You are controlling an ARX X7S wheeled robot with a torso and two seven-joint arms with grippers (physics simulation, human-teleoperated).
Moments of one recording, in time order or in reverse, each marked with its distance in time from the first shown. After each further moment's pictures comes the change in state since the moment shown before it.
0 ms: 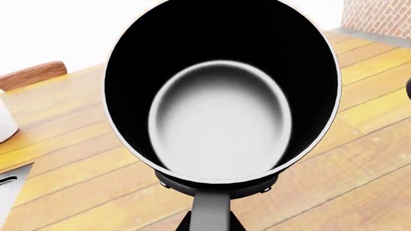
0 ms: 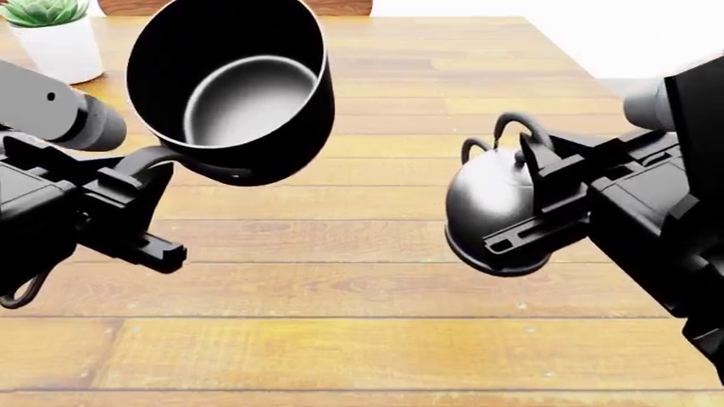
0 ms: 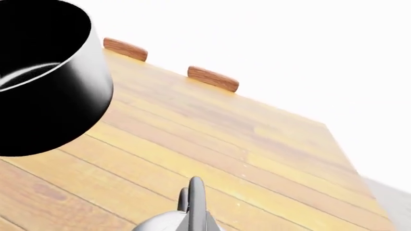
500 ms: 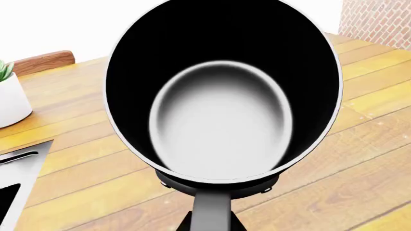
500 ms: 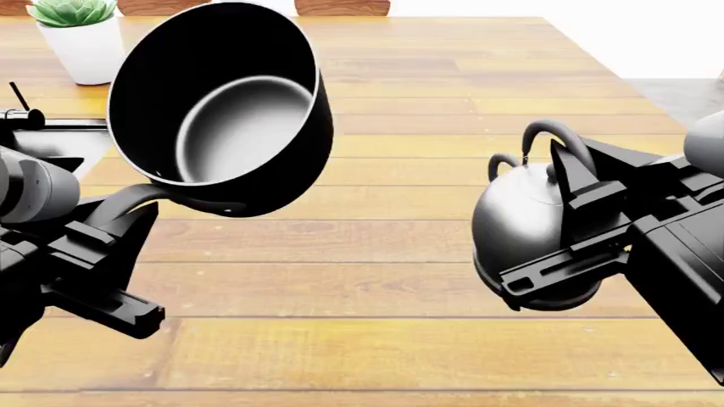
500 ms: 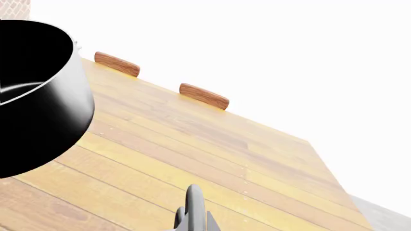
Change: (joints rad) left arm 0.083 -0.173 -0.059 0.184 -0.068 0.115 0.002; right arm 0.058 0.074 0.008 -0.170 0.188 -0.069 0.235
